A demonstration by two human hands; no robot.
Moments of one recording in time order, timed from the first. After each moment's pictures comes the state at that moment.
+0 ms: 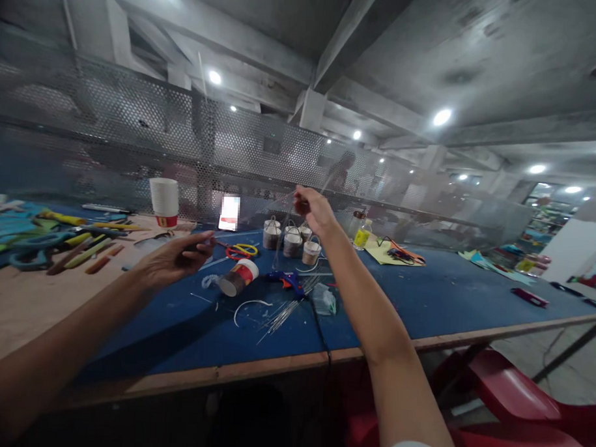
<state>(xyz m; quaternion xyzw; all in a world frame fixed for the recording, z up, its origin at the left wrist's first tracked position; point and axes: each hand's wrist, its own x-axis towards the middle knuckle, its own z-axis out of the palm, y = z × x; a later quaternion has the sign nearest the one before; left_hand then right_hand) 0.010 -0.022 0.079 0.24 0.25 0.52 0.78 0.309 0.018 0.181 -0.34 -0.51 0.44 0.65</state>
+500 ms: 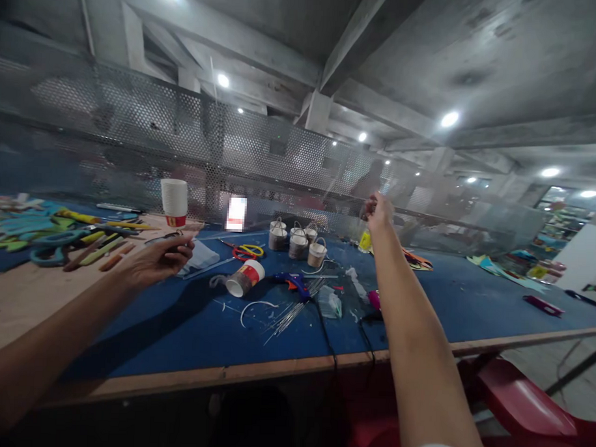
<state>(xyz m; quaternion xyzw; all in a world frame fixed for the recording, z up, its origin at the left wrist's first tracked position) -0.043 -0.009 0.060 0.22 0.30 0.55 0.74 0.447 0.041 0.208 -0.45 -0.32 0.27 0.79</state>
